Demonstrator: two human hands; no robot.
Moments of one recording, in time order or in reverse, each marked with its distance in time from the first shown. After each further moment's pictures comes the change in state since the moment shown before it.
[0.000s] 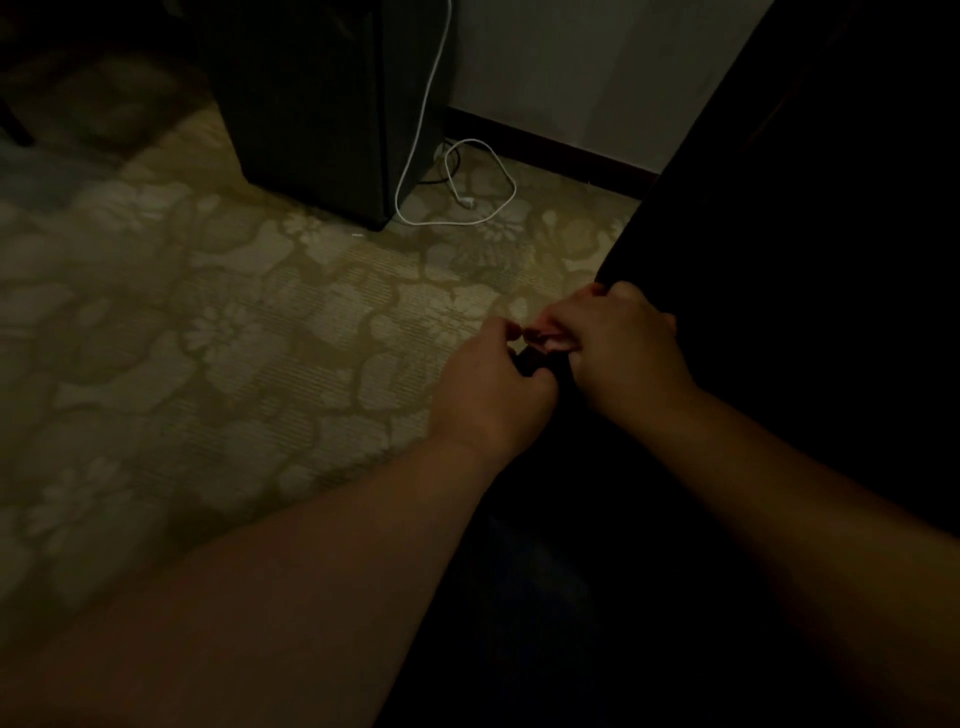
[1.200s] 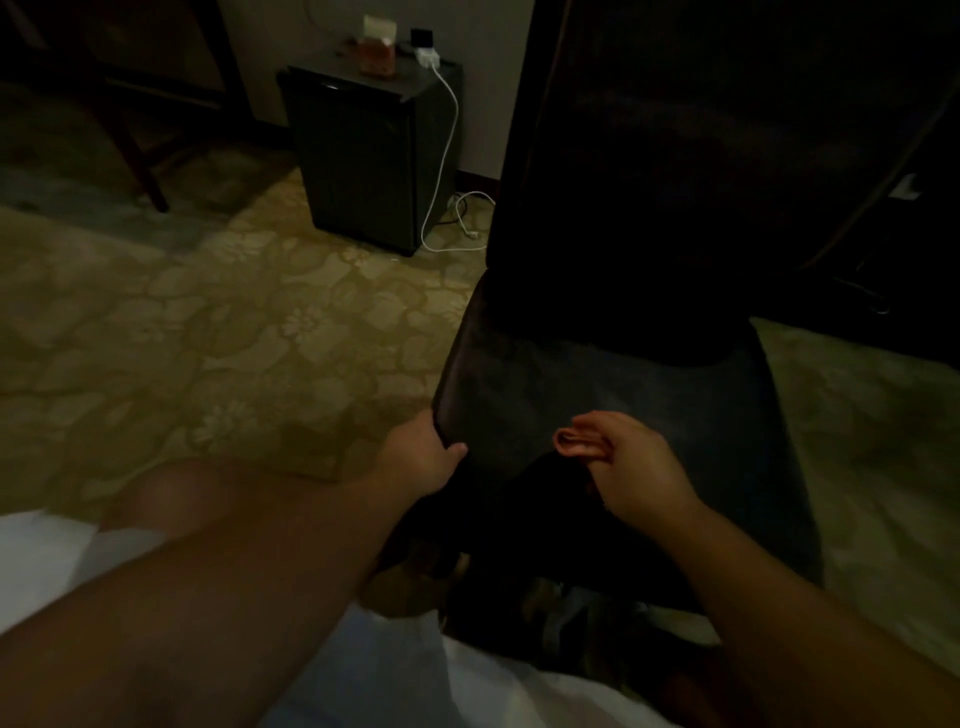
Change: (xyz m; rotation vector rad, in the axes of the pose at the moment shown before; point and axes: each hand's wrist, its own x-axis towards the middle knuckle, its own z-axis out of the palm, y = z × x) left_hand -0.277 -0.072 -0.089 0.377 -0.255 -0.195; right_hand -0.364 -0.019 -0.037 0.332 -0.011 0.150
